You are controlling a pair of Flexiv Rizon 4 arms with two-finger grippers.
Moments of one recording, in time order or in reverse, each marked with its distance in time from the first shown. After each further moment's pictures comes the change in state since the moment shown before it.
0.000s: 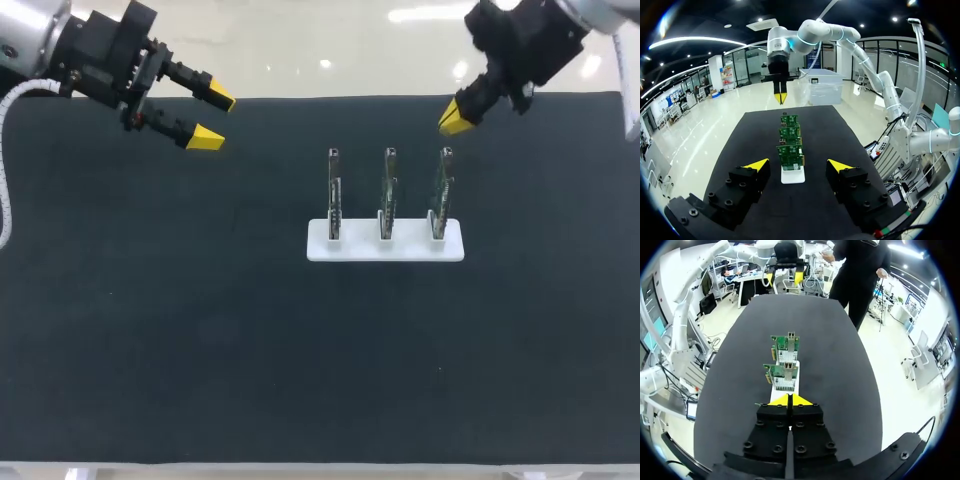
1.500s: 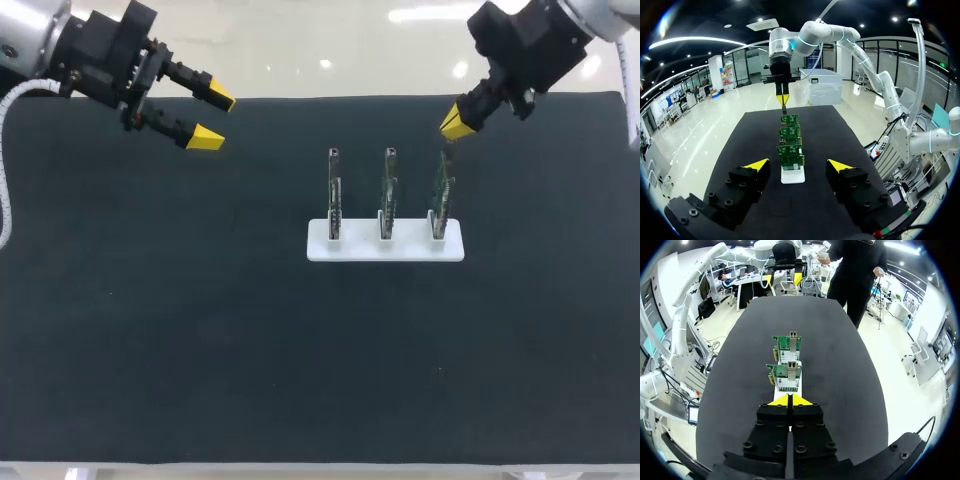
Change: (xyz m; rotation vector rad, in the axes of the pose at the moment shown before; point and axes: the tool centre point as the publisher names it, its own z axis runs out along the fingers) left arm 0.000 0.000 0.000 0.000 0.000 0.000; right arm 0.005 0.010 0.012 -0.002 -0.022 0.042
